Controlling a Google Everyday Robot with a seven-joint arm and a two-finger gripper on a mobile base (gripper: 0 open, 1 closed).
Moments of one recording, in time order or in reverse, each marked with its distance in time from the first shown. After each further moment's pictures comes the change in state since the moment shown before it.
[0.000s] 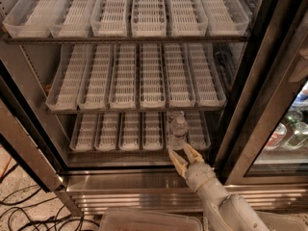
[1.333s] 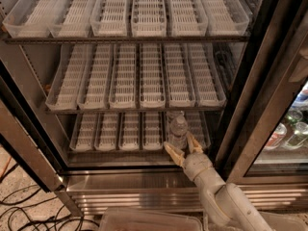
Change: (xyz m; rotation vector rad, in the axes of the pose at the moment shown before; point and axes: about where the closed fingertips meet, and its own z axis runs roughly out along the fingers) arm -0.005 -0.016 0.031 0.031 -0.008 0.023
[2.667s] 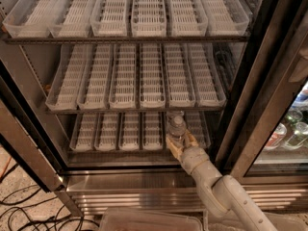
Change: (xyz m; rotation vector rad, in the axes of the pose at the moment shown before) arm -0.003 0.002 0.023 -0.026 0.010 -0.008
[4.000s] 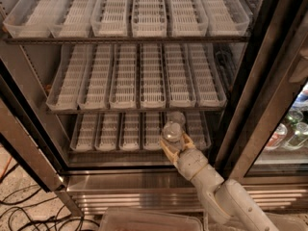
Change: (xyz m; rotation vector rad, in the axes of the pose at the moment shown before) arm -0.058 0.041 -0.025 -0.122 -0.141 -0.101
